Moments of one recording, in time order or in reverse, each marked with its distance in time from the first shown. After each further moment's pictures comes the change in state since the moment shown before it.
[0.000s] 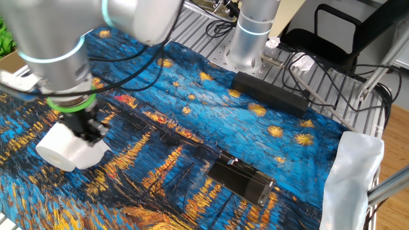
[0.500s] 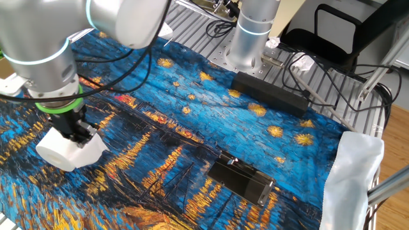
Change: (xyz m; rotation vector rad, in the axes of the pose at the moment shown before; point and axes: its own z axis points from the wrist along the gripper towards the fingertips) arm -0.006 -0.025 0.006 0.005 -0.005 -0.034
